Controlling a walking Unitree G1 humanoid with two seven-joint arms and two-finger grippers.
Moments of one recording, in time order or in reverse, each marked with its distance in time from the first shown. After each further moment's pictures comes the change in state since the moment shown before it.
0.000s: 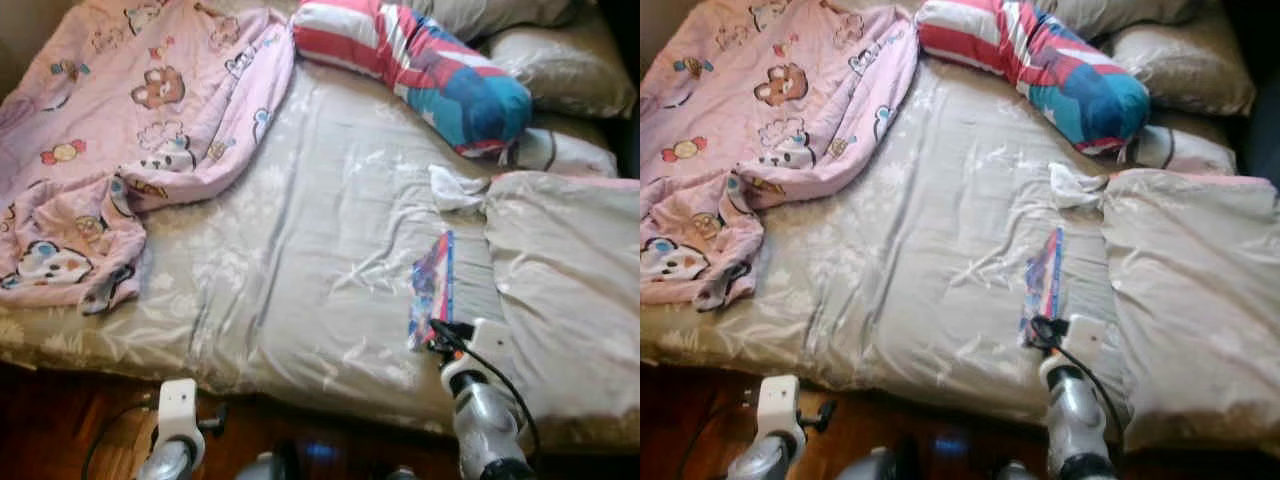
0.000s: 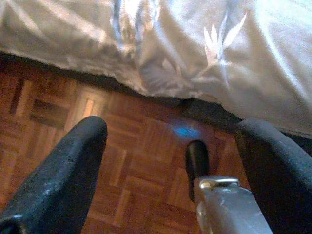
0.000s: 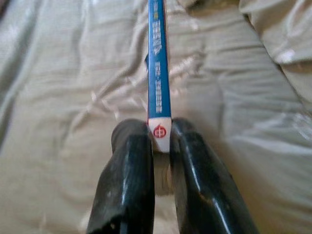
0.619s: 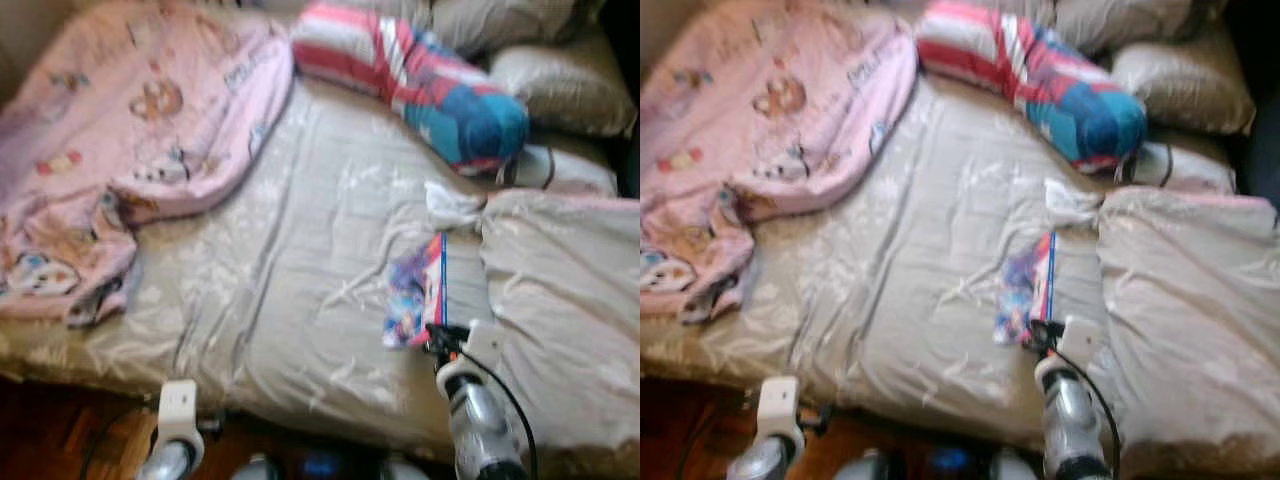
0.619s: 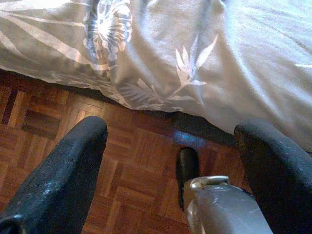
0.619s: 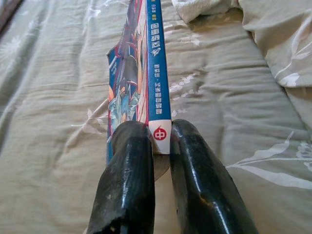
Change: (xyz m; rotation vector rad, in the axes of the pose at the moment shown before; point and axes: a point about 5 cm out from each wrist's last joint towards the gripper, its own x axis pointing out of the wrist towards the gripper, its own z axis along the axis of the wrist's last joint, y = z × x) left arm 0.000 -0.002 -0.001 0.026 0.001 -0.013; right arm -0.002 -0.001 -0.003 0.002 0.012 -0.010
